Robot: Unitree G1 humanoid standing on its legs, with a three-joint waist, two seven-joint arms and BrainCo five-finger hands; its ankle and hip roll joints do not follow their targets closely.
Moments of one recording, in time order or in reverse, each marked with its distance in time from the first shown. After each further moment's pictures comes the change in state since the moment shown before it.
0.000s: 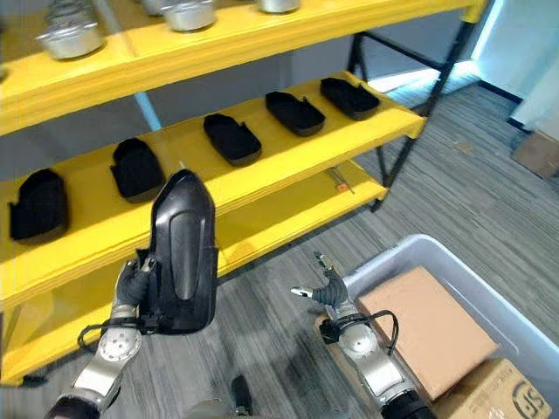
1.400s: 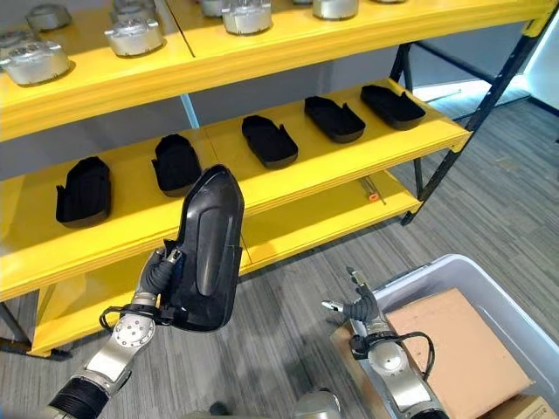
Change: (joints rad) left arm -0.078 0.022 -0.137 0.007 -0.078 0.001 -0.064; right arm 0.102 -0.062 -0.140 0.136 0.000 -0.086 0.036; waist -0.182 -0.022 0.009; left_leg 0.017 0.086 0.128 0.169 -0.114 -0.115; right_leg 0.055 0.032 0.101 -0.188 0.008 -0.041
